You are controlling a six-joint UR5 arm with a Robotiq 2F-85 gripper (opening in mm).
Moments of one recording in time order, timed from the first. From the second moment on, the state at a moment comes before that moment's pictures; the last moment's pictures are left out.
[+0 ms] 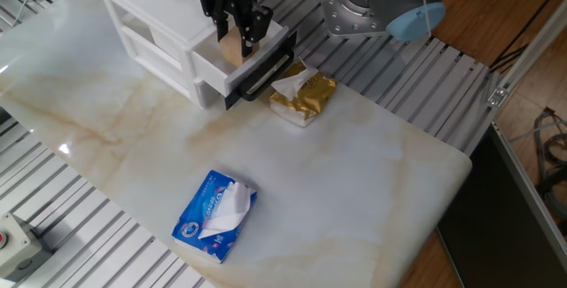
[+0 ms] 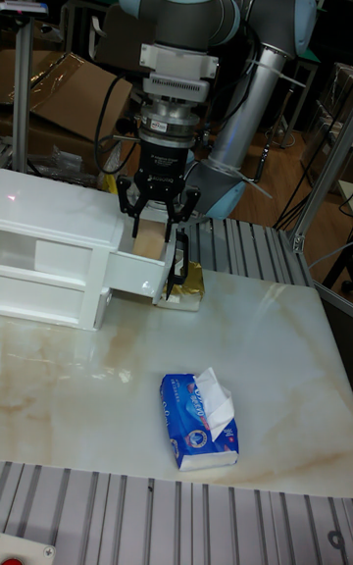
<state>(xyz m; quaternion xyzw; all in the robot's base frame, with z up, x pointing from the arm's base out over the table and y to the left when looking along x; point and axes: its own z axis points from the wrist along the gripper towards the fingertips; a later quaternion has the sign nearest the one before) 0.438 -0.032 0.186 0.00 1.00 0.04 0.09</state>
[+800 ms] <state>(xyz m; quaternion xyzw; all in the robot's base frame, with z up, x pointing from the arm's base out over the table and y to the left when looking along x) 0.440 -0.029 0.188 -0.01 0.99 0.05 0.09</state>
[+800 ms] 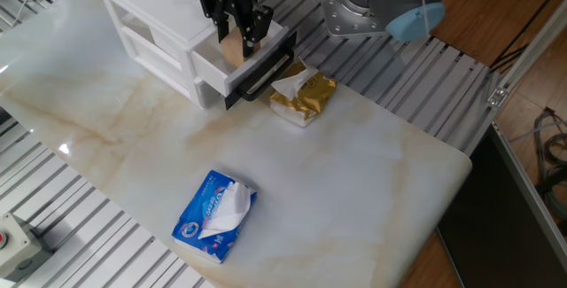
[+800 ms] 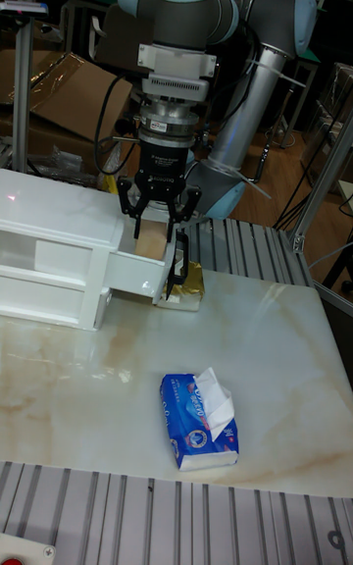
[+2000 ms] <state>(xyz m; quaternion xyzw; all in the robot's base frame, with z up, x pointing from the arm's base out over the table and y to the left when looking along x) 0.445 -0.032 0.189 -0.02 0.99 0.05 0.10</state>
